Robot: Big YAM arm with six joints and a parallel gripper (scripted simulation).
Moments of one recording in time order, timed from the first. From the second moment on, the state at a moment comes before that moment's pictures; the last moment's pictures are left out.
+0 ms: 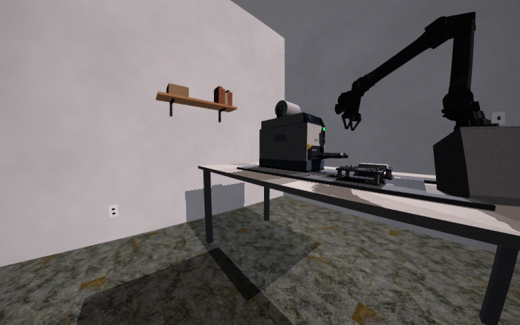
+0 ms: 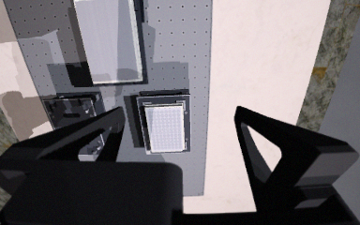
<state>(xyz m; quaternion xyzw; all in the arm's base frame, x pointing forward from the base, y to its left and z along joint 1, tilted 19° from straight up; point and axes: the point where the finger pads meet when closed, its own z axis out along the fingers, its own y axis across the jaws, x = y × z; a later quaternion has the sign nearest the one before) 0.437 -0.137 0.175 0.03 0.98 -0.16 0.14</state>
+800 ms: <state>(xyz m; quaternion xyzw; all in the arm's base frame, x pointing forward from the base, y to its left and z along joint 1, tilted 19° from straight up) 0.431 -0.159 0.085 0.01 0.96 -0.17 0.22</state>
